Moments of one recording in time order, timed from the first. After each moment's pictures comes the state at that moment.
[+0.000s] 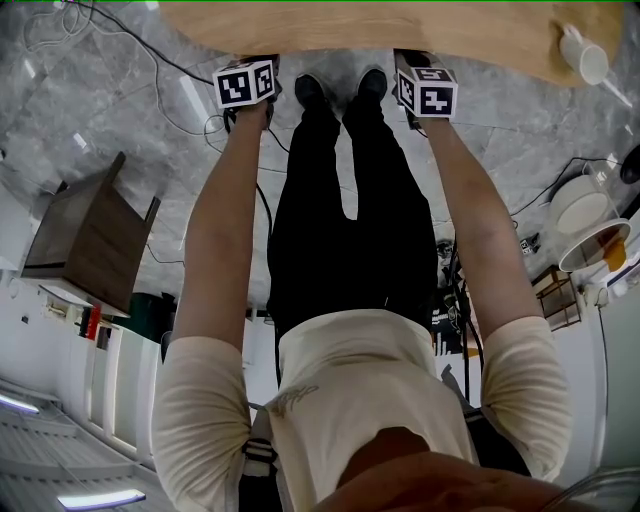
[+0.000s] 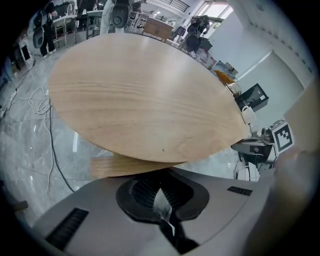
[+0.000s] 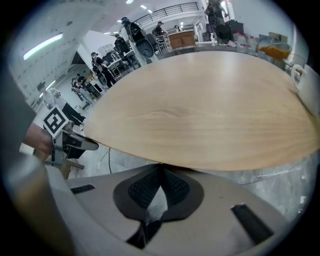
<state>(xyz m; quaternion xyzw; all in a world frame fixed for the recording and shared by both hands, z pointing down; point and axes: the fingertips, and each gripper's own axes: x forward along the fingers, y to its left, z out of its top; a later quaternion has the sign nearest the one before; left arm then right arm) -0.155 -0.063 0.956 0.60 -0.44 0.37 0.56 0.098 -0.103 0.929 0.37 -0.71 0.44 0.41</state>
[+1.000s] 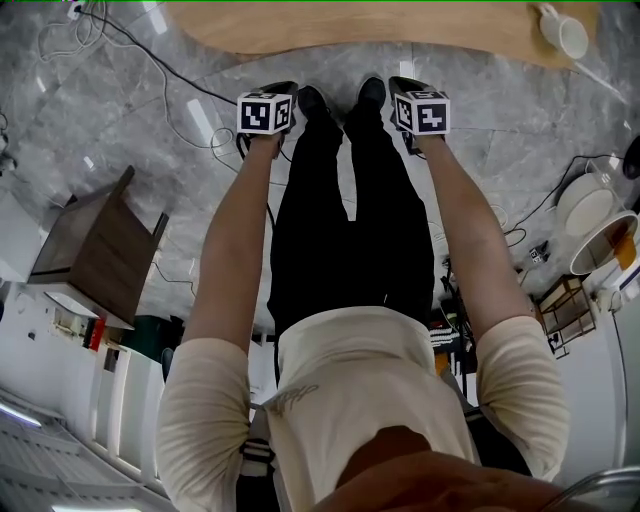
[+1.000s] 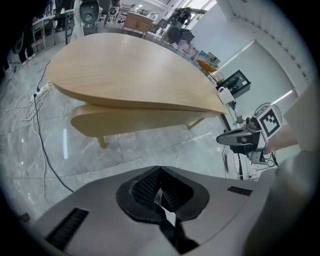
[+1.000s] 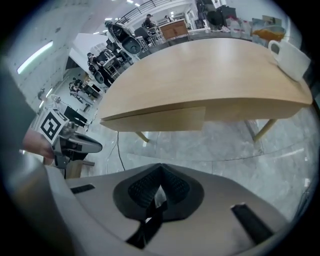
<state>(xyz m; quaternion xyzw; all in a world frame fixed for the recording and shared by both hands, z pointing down) -0.104 0.022 0.911 0.65 -0.36 0.39 0.55 0.115 -0.004 0.897 0.35 -0.67 0.50 0.41</state>
